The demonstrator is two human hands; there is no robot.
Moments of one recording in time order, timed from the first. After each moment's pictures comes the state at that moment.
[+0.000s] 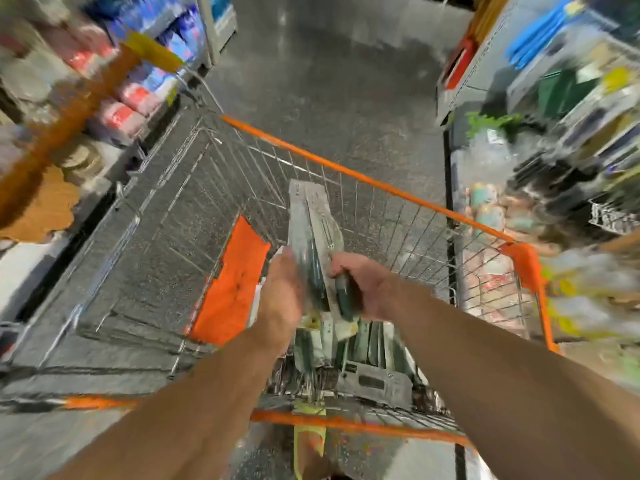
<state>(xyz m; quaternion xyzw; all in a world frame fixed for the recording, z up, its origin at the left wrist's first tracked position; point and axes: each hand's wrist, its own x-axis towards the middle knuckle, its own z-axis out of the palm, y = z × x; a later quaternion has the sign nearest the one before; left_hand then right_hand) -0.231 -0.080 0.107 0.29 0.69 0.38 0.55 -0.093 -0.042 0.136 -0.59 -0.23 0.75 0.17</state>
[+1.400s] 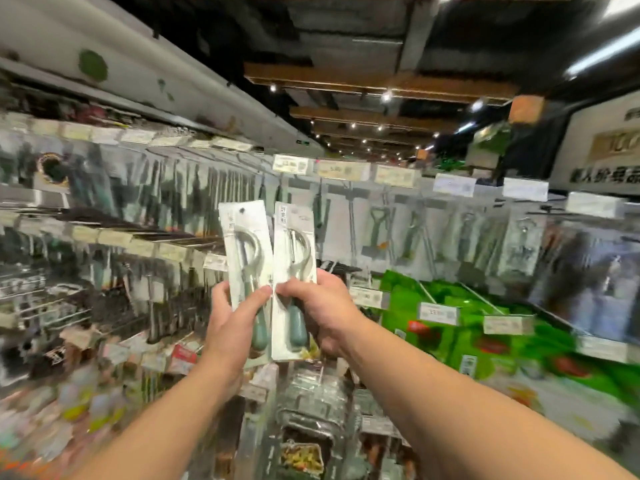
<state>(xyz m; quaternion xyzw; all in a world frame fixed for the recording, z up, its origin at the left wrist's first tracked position) 0.033 -0.570 0.514 0.62 0.05 0.21 0.75 0.078 -0.698 0.554 -0.67 -0.13 0.04 0.73</state>
